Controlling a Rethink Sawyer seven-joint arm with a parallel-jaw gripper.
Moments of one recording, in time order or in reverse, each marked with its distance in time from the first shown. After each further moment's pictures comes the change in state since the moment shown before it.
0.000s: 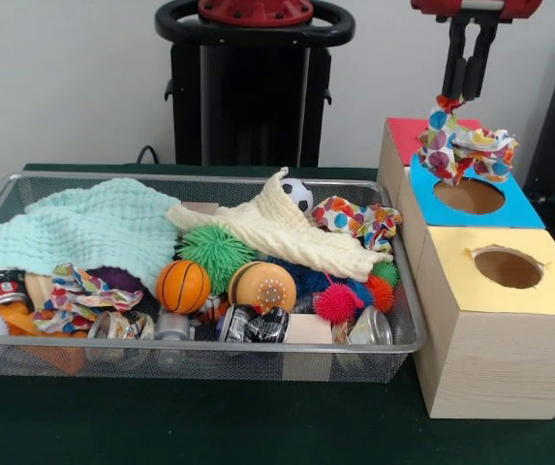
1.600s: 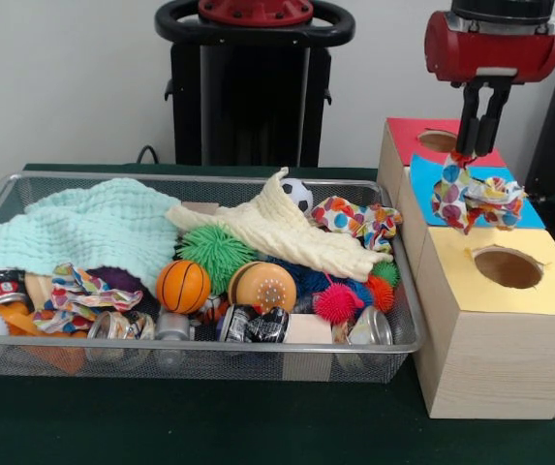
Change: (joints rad) arm 0.039 0.134 -0.022 -0.076 0.030 0.000 0.001
